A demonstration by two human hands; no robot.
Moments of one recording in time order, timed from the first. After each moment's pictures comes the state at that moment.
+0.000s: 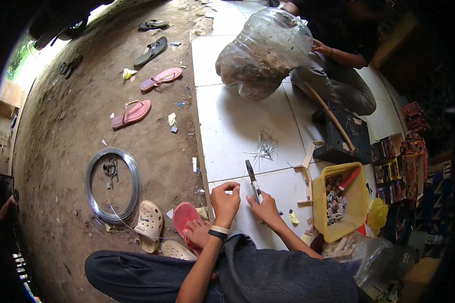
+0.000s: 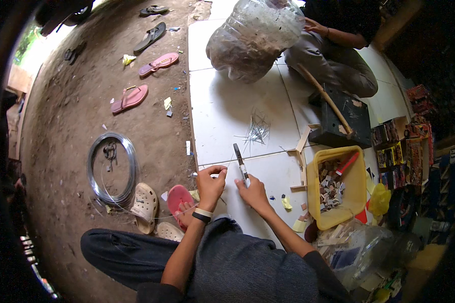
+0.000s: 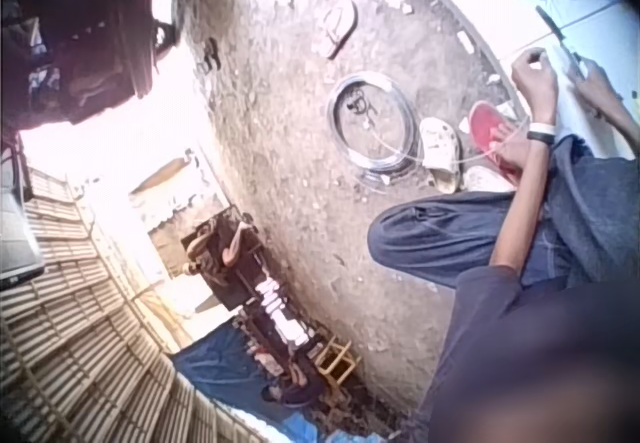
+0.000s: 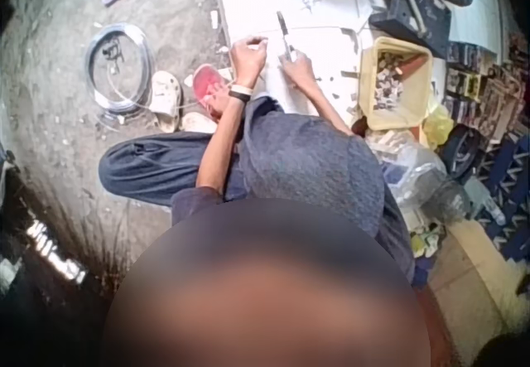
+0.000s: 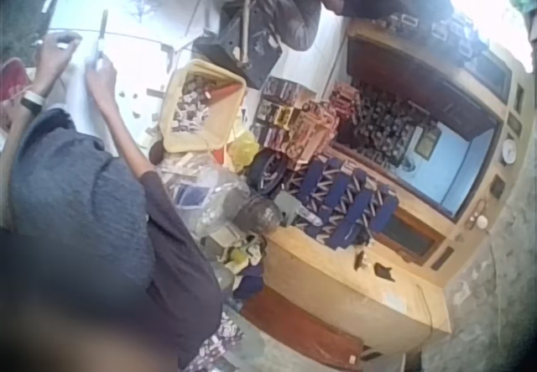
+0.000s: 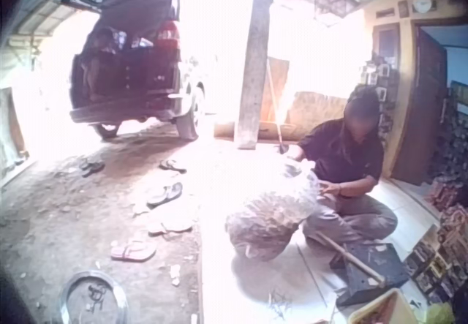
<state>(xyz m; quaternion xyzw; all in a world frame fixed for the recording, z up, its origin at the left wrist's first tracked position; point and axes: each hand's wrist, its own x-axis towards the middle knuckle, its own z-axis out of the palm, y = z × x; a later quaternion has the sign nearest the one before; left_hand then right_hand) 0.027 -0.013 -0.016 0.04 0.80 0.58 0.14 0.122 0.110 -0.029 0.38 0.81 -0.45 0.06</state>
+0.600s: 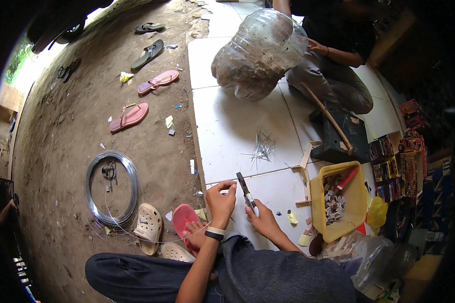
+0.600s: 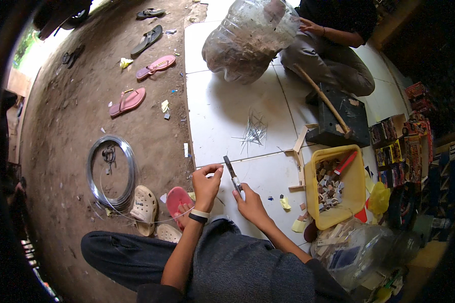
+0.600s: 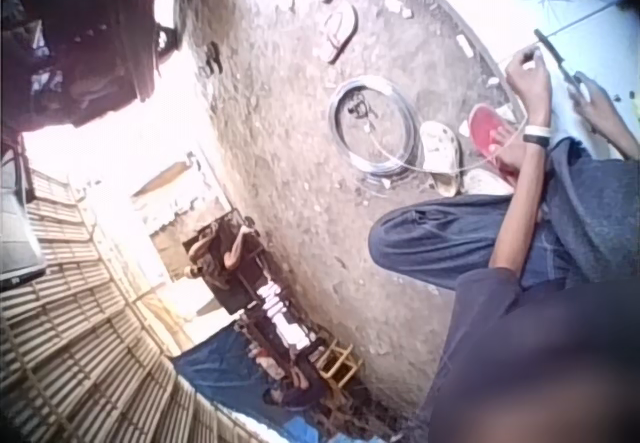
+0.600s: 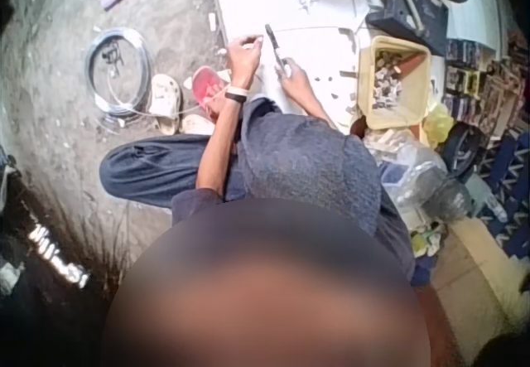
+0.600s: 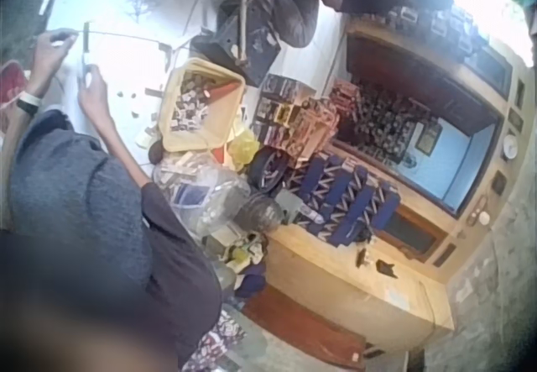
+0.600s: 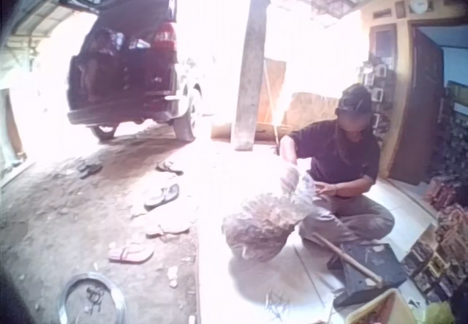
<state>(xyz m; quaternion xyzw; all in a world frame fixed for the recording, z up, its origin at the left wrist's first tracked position) 0.016 -0.009 -0.008 0.01 0.77 0.62 0.17 0.140 0.094 0.008 0.33 0.80 -0.50 0.08</state>
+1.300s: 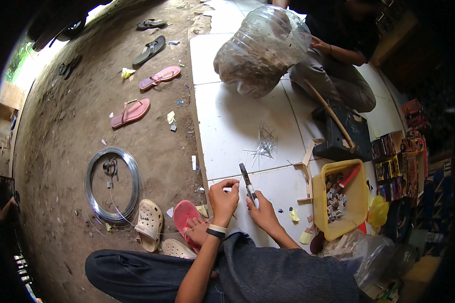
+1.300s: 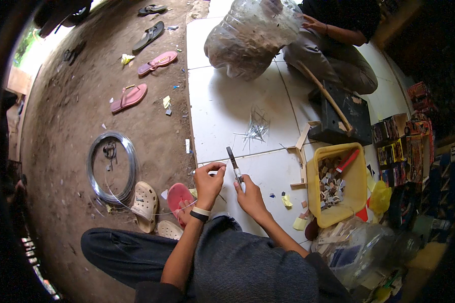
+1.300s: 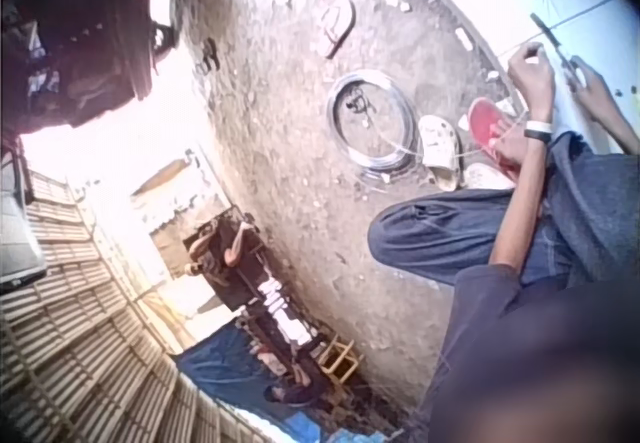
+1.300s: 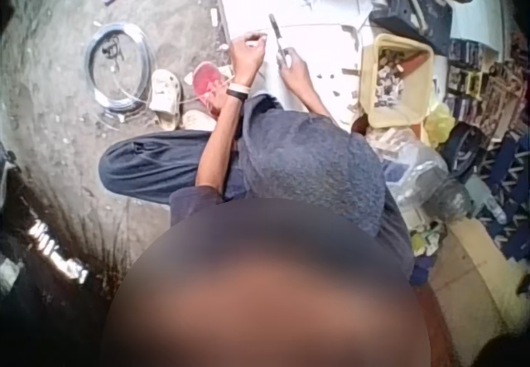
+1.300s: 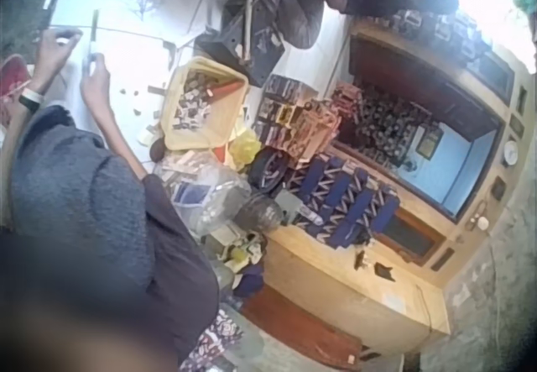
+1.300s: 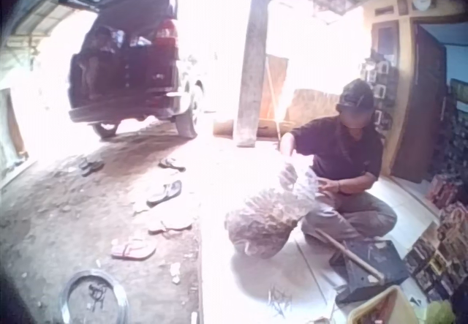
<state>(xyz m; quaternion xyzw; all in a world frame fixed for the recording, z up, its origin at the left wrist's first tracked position) 0.018 -0.011 -0.009 0.05 0.79 0.59 0.15 0.129 0.095 -0.017 0.33 0.82 -0.48 0.04</state>
